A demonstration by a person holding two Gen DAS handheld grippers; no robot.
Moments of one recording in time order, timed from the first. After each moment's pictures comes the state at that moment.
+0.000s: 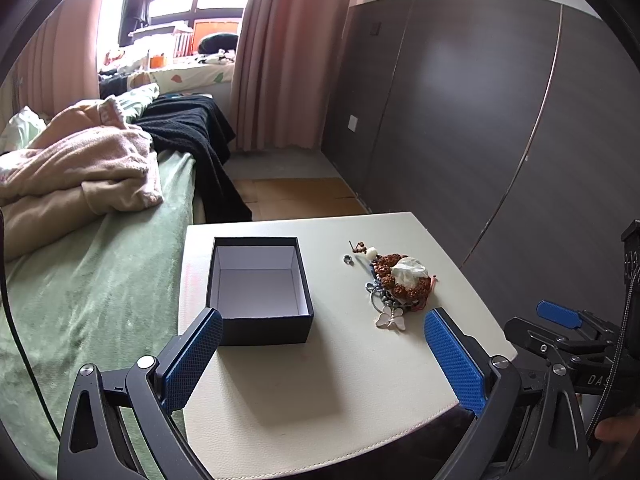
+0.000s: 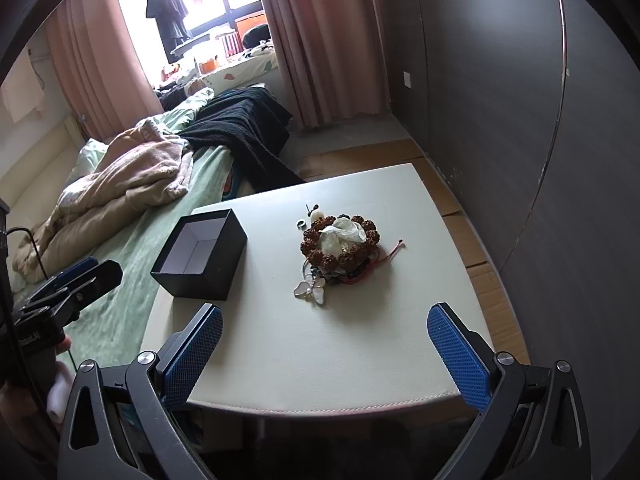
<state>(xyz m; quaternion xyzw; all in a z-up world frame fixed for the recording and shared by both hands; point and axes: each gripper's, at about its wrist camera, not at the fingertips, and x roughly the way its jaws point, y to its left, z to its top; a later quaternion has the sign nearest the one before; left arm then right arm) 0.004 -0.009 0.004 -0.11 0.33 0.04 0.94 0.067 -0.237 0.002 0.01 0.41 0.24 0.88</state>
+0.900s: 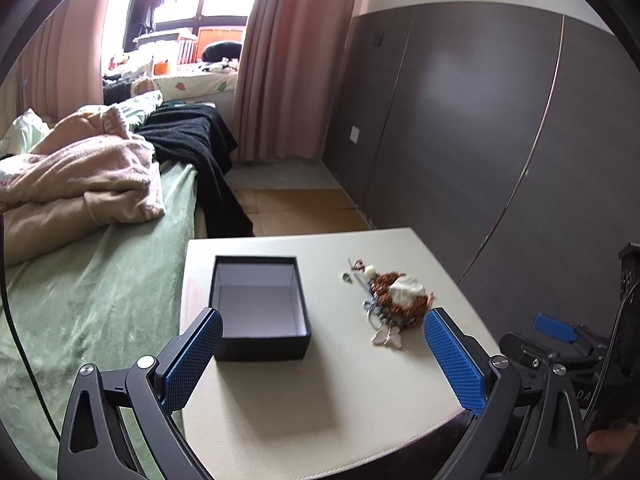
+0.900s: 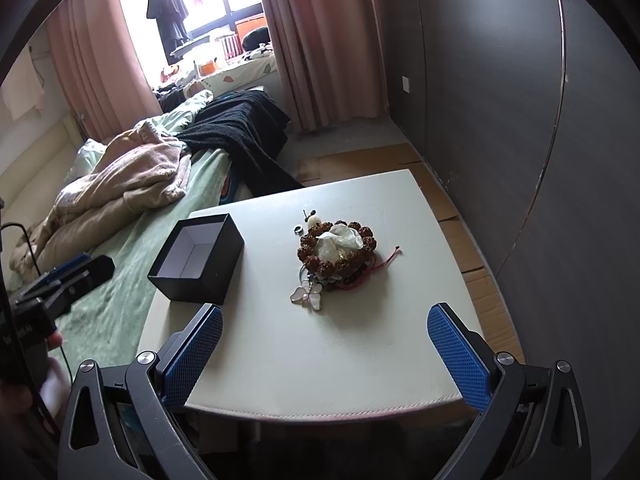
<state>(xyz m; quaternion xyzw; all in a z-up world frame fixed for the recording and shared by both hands) 0.009 -0.009 0.016 -0.12 0.31 0.04 0.94 0.068 -0.241 0.005 0.01 0.40 0.24 0.88</state>
